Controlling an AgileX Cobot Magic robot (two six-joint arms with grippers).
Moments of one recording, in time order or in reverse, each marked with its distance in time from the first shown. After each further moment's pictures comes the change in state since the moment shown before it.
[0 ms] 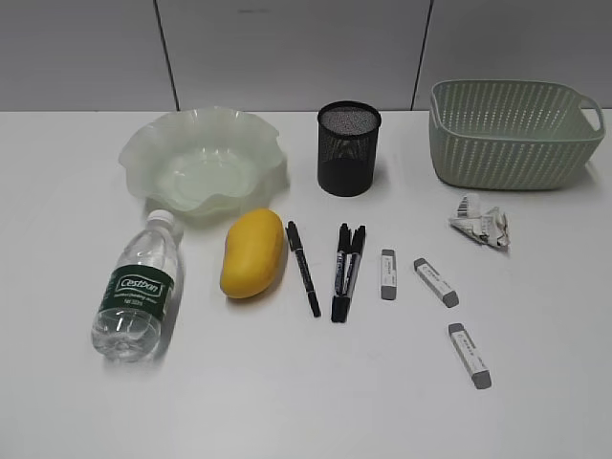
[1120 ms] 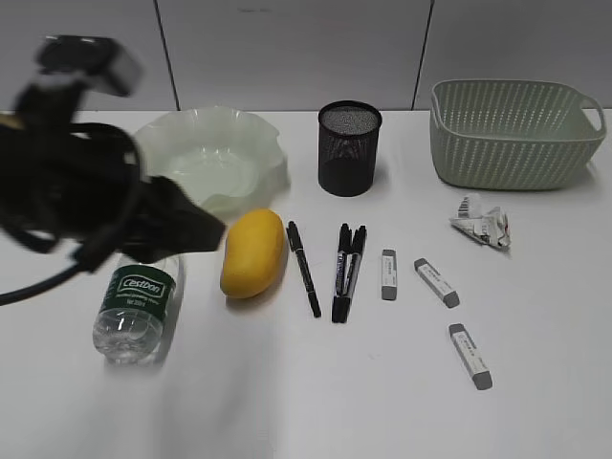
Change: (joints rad) left arm -0.502 1.394 -0.297 -0.566 -0.619 0.485; right arm 0.000 -0.001 0.000 0.007 0.000 0.000
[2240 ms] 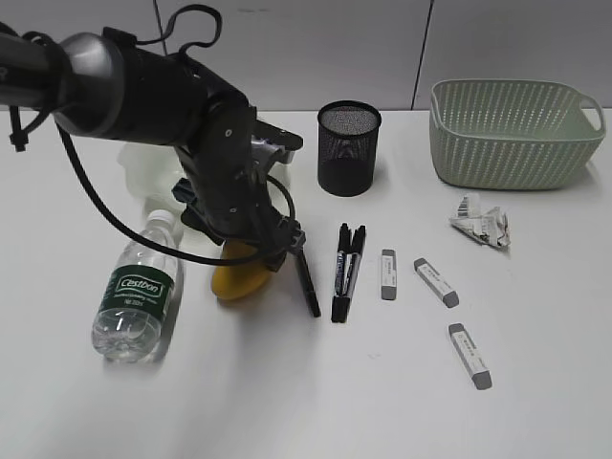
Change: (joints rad) left arm -0.064 0.701 -0.579 0.716 0.283 -0.708; right arm 0.000 0.000 0.000 0.002 0.000 0.000
